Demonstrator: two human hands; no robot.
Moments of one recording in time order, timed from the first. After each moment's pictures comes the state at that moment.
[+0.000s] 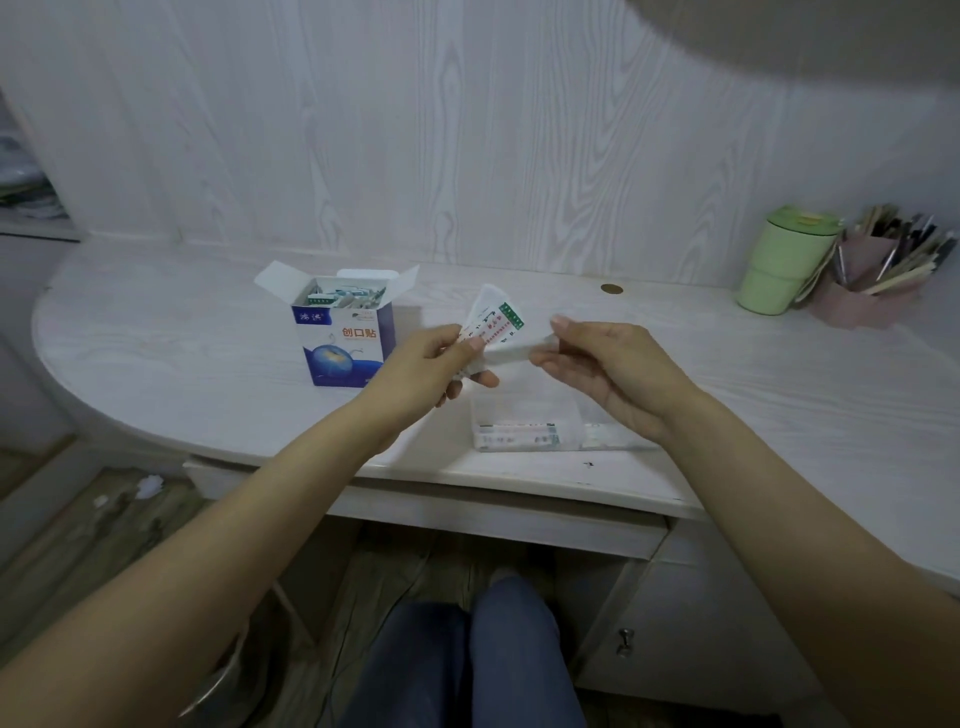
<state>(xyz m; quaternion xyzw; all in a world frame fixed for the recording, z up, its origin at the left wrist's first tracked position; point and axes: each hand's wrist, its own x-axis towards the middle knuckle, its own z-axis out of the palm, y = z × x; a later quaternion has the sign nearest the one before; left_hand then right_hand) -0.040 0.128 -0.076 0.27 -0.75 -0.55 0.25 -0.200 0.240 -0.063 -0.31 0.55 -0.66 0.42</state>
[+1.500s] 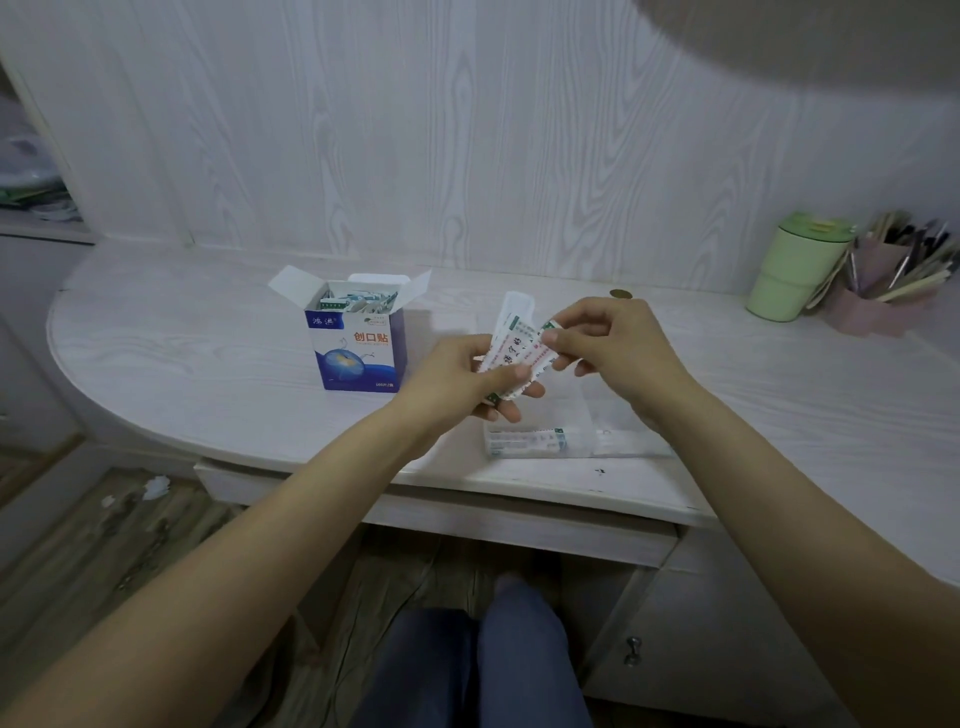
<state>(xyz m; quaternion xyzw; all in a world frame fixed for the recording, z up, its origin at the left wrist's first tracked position) -0.048 0.135 -0.076 0.25 -0.73 -0.60 0.22 -0.194 0.227 -0.052 -0.44 0.70 -0.52 0.20</state>
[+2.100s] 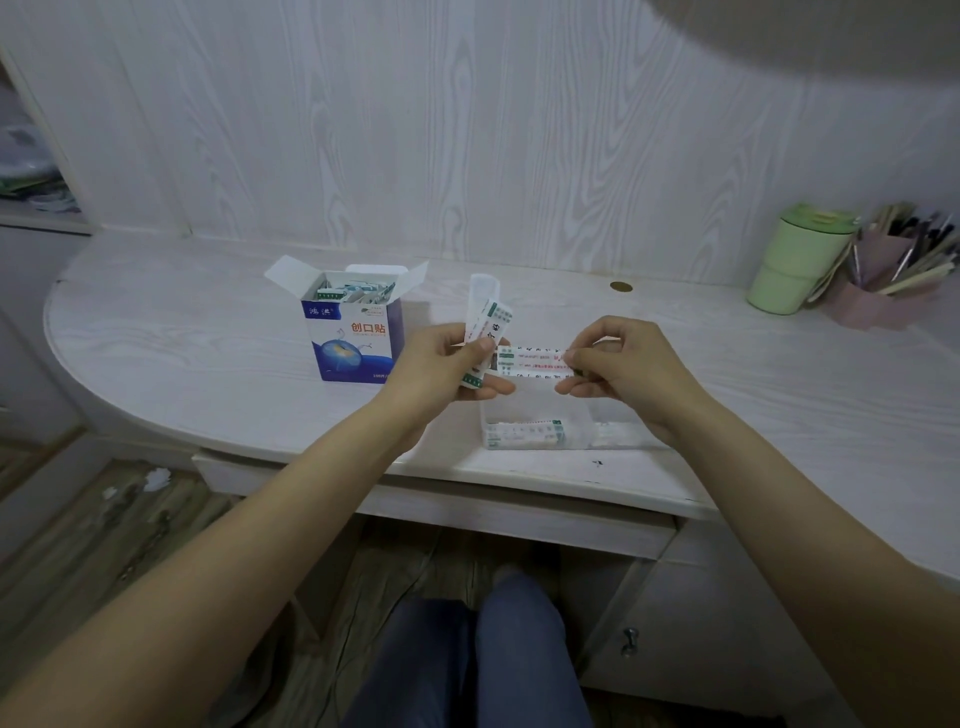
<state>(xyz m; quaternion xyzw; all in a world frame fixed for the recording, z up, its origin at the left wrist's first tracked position) -0.048 0.129 -0.083 0.30 -0.65 -0.64 0.29 -0.198 0.242 -0.064 -0.36 0.70 -0.55 0.28</state>
